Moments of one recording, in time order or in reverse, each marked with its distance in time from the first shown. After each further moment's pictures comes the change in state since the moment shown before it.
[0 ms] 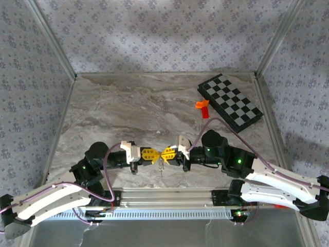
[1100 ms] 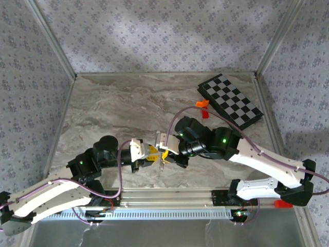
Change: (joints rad) left arm -0.011 0.077 0.169 -0.428 -0.134 0.110; right arm -0.003 0.347 0.480 -0.682 0.042 -0.164
